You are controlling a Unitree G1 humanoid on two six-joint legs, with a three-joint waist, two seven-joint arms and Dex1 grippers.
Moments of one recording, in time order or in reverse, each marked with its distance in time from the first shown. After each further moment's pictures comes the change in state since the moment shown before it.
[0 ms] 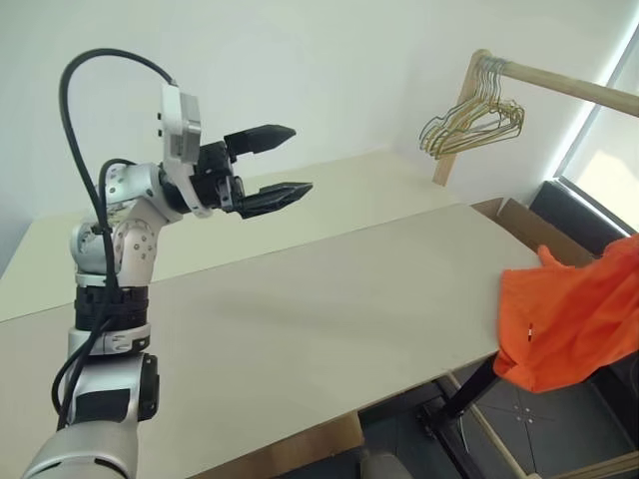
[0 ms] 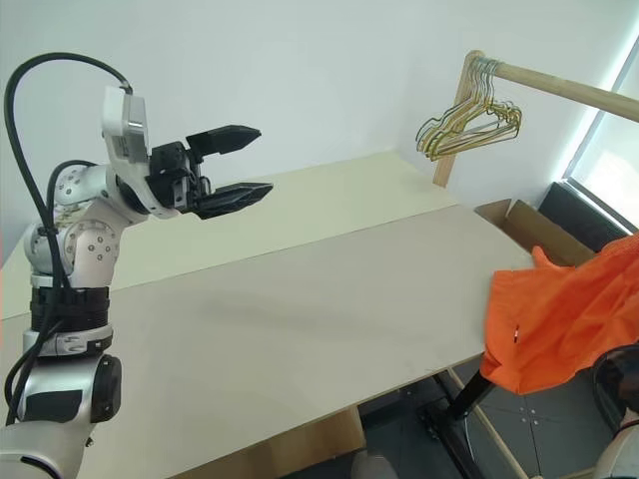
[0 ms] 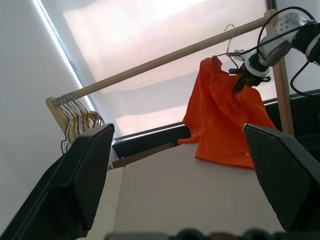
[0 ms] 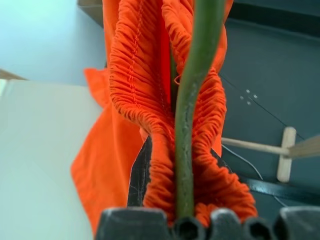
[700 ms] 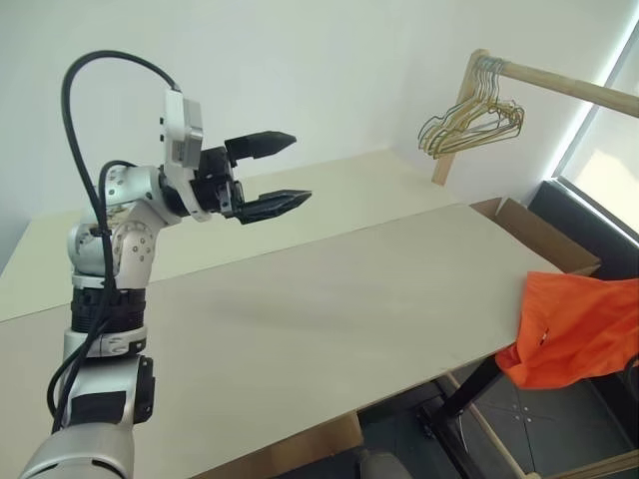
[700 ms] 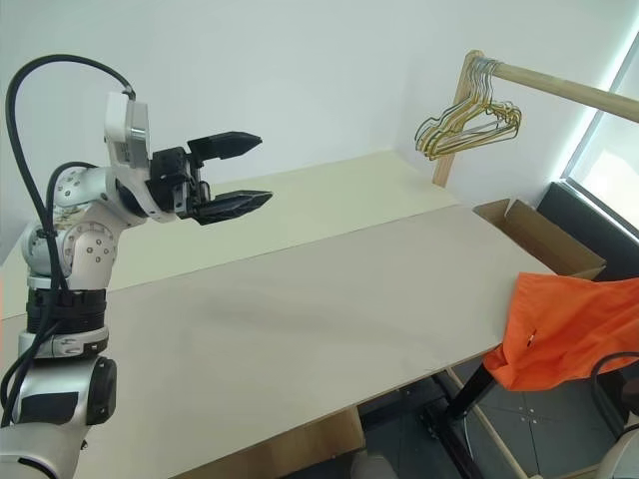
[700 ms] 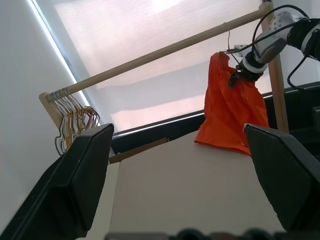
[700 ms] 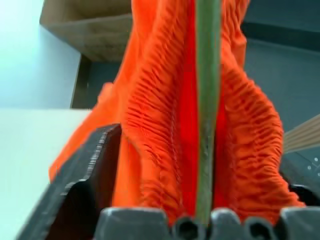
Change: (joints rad) left arm 0.004 0.018 -0.017 -0.006 -0.003 -0.004 -0.015; right arm 0.026 0.003 0.000 -0.011 -0.003 -0.115 -0.082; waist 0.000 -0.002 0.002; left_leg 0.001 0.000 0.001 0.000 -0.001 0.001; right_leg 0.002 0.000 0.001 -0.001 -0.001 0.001
